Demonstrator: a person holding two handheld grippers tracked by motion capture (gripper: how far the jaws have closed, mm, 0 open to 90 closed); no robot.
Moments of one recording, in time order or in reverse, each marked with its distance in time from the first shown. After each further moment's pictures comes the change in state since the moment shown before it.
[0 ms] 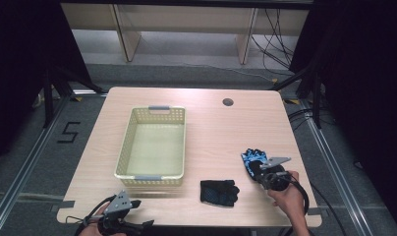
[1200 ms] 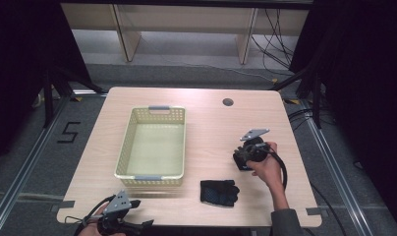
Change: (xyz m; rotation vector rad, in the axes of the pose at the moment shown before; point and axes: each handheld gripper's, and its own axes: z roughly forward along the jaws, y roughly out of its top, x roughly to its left) left arm -0.001 -0.001 0.000 -0.025 -0.009 -0.015; right arm -0.008 0.086 0.019 -0.106 0.017 -0.087
